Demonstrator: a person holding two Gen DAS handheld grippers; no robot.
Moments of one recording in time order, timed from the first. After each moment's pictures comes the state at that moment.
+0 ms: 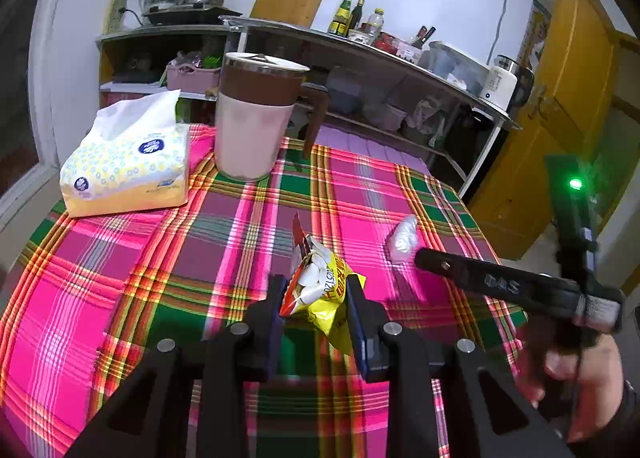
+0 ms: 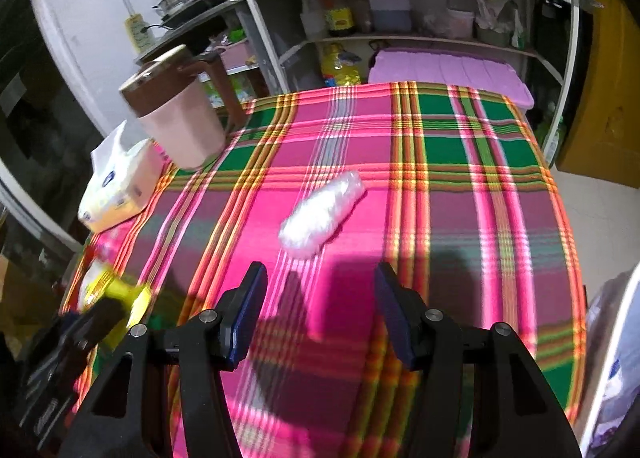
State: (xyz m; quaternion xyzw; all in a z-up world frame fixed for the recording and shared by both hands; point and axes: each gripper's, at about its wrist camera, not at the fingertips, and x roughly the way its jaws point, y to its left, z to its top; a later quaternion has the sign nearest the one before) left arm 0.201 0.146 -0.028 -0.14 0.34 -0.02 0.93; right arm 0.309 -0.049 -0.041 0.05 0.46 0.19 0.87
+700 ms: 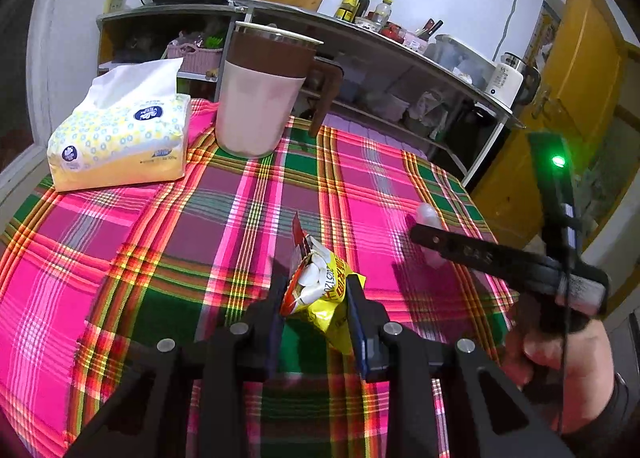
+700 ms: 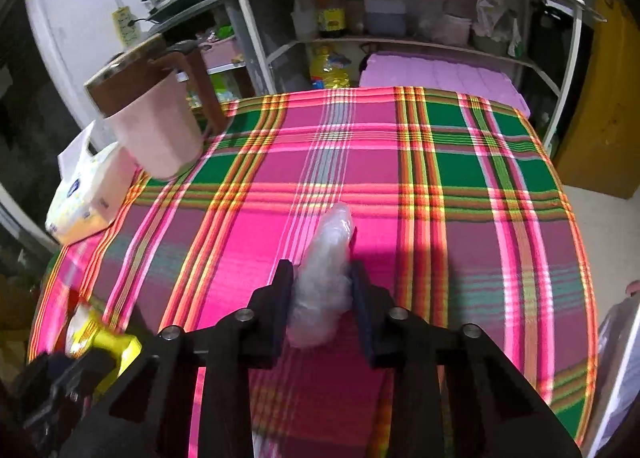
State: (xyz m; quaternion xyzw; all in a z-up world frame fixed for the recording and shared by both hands) left arm 0.212 0.148 -0.047 -0.16 0.36 -0.03 0.92; right arm 0.325 -0.032 -0.049 0.02 0.45 0.17 0.88
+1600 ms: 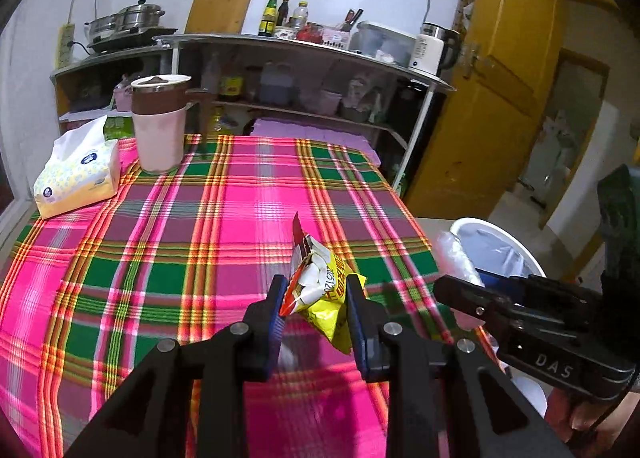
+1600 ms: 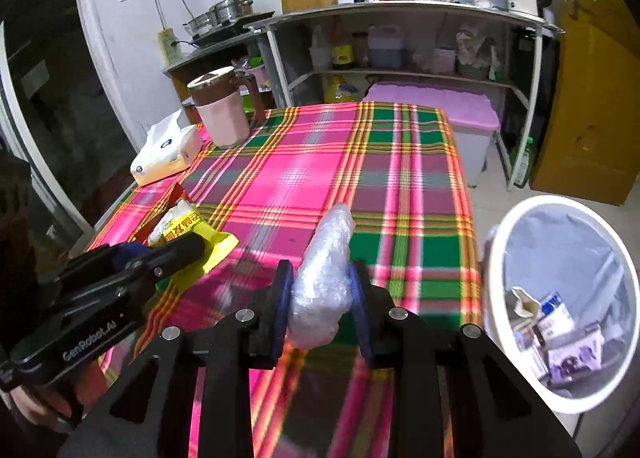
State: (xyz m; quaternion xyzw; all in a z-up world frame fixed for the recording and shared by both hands) left arm 0.124 0.028 0.003 -0.08 0.34 -0.09 0.93; right arm 0.156 -0.135 0.005 0.02 0.40 0.20 0.90
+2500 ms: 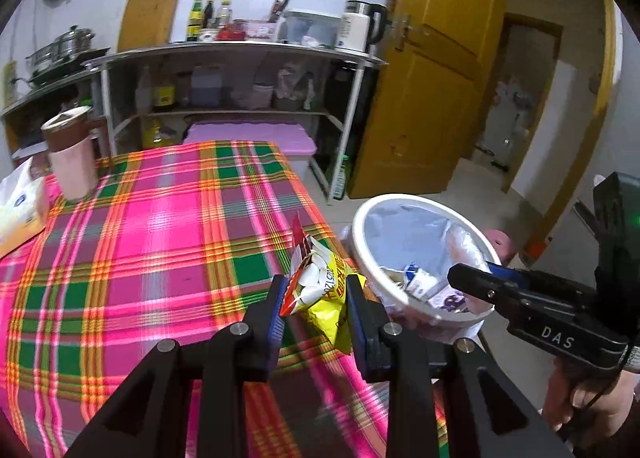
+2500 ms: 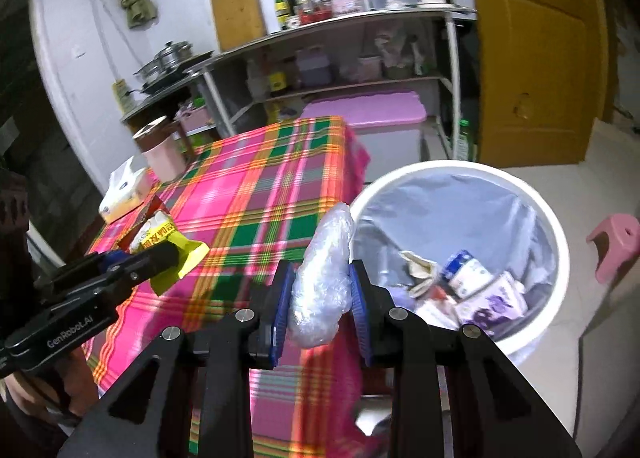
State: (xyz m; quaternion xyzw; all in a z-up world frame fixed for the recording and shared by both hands) left arm 0.124 -0.079 0.017 -0.03 0.34 -0.18 0.92; right arm 0.117 -0.267 0.007 0.09 0.37 0.12 0.92
